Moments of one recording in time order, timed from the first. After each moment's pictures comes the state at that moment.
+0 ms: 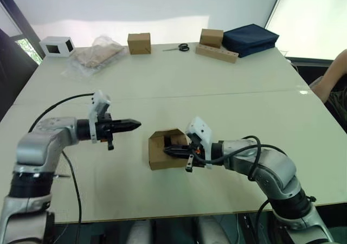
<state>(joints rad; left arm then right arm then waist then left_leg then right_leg) -0.40 0.75 0.15 -0.20 -0.59 0.85 -1.17 -0.43 -0.45 0.25 -0.51 0.61 1.02 0.61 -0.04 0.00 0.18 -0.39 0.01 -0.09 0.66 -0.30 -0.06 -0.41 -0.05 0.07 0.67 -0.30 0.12</state>
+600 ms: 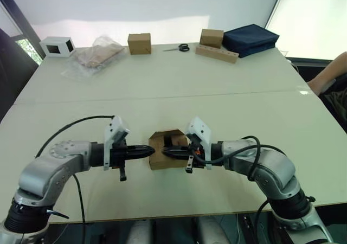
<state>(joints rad) -0.21 0.73 0.05 -0.45 -0.65 0.85 -0.99 -0.43 -0.45 0.25 -0.51 0.61 1.02 0.64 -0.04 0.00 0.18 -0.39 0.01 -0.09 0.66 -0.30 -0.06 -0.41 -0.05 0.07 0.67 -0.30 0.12</state>
